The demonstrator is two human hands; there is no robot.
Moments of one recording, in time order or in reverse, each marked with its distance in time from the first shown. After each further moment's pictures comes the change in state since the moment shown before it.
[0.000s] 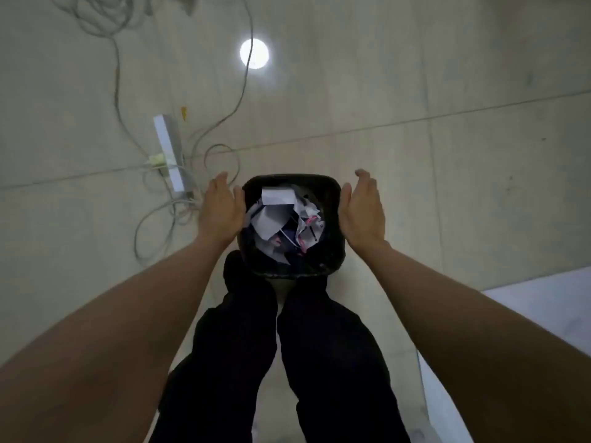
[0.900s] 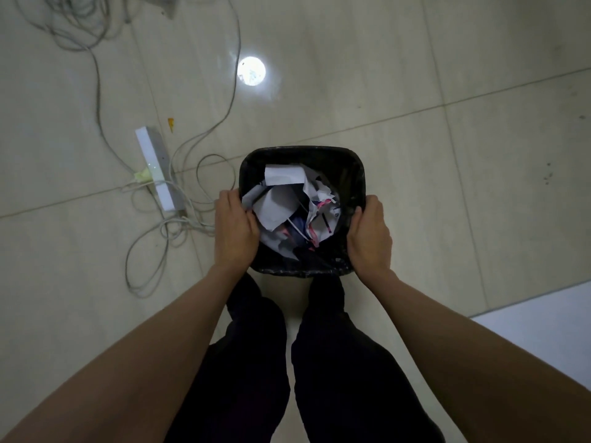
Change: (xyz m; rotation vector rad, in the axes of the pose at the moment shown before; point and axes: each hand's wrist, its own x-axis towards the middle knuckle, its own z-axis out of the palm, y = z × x) left_hand 0.029 -0.037 0.083 0.030 0.225 0.330; right_hand 0.009 0.068 0.094 0.107 0.120 0.030
